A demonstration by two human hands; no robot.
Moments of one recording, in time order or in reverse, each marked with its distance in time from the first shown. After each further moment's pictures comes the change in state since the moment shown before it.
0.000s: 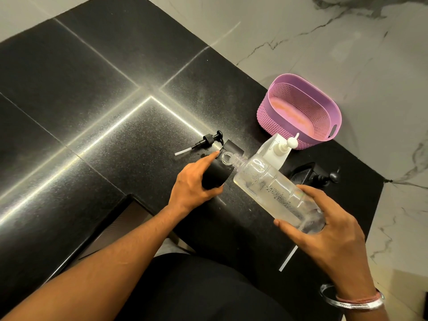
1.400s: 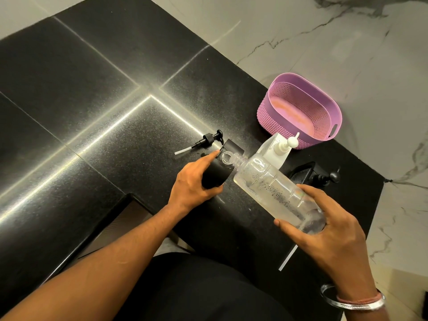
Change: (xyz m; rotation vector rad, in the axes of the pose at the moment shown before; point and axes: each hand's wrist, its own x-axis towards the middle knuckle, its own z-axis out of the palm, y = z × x) left_hand 0.000 0.000 0.000 -0.011 0.002 0.003; right_hand 0.000 -0.002 0.000 -0.006 -0.003 0.006
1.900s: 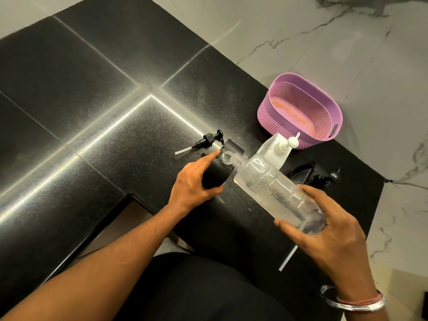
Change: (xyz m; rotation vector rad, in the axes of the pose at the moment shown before) left_hand -0.001 0.001 -0.001 0.008 0.010 0.003; right_hand 0.000 0.000 0.001 0.005 -0.002 0.007
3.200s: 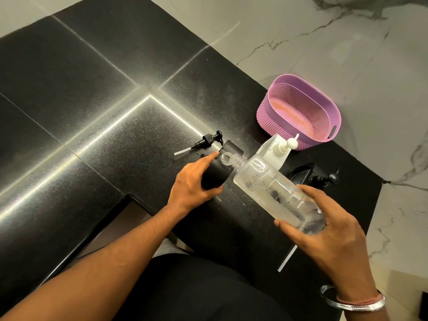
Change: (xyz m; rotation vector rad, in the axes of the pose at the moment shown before) left_hand 0.001 -0.001 0.001 -0.010 0.003 -0.001; right_hand 0.002 -0.002 -0.004 -0.016 0.009 -0.007
